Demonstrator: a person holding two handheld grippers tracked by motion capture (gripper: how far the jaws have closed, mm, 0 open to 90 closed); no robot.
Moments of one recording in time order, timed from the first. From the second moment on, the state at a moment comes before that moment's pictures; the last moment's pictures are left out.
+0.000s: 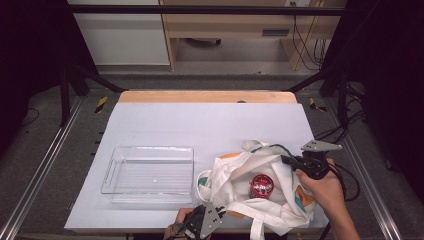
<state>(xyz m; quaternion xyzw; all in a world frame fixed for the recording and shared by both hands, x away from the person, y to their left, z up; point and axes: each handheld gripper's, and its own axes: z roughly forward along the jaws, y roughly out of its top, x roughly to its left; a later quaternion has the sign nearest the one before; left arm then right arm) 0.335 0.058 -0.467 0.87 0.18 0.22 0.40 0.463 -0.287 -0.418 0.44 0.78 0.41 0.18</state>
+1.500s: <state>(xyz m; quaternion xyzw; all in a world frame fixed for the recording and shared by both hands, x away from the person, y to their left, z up) 0.334 0.058 -0.473 0.88 0.17 0.21 0.39 0.505 -0.290 -0.445 0.48 0.77 0.38 0.19</state>
